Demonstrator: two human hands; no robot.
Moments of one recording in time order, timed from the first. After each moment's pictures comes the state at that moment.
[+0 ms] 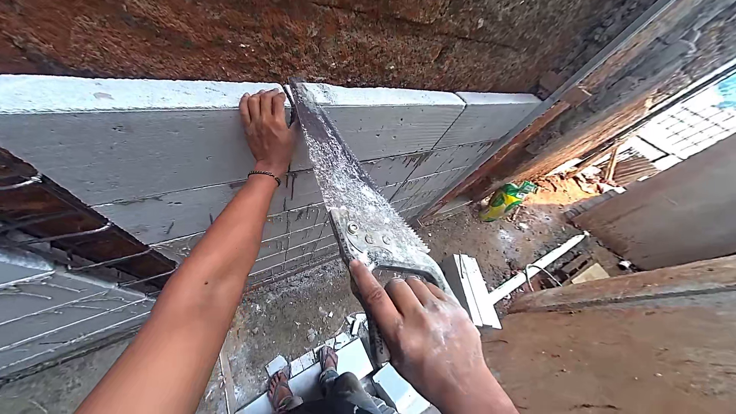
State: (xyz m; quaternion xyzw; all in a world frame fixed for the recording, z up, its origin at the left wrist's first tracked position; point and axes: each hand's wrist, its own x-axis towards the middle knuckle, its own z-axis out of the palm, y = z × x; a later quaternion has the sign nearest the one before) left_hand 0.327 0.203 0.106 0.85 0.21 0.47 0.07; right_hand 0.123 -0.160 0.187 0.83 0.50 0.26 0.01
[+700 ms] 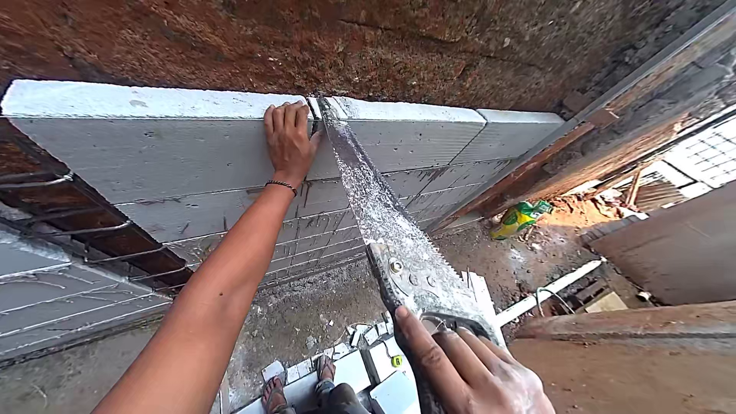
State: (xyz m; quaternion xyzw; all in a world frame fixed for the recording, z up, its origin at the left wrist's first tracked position) left_hand 0.325 0.209 0.106 0.86 0.20 0.46 0.06; right_hand 0.121 -0.180 0.213 0.83 0.52 0.19 0.00
